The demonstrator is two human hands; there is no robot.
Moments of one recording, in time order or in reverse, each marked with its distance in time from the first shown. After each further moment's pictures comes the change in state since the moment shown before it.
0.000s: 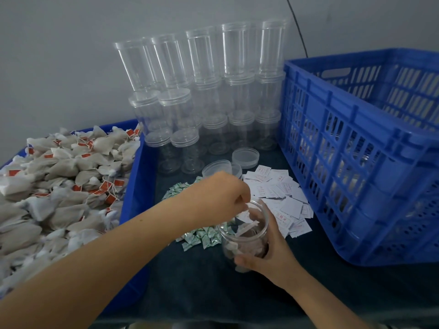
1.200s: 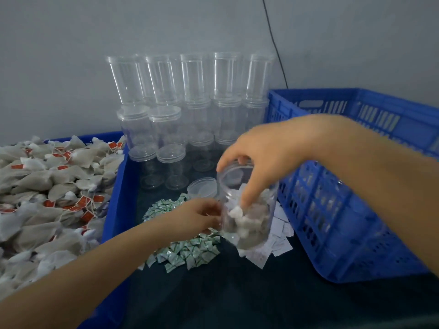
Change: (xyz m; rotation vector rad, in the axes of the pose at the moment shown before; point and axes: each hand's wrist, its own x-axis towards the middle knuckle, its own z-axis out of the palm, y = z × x) left_hand 0.003 -0.046 0.029 -0.787 -0.053 -0.130; right_hand 0.081 -0.274 -0.022 -1.527 -0.532 0.079
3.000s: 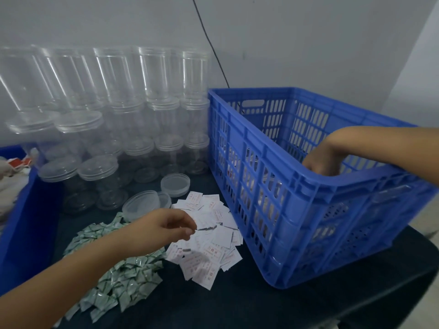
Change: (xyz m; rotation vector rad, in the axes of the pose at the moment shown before) left_hand 0.069 0.001 0.015 0.057 -0.149 0.062; right_hand -0.045 0.238 0.074 0.260 -0.673 0.575
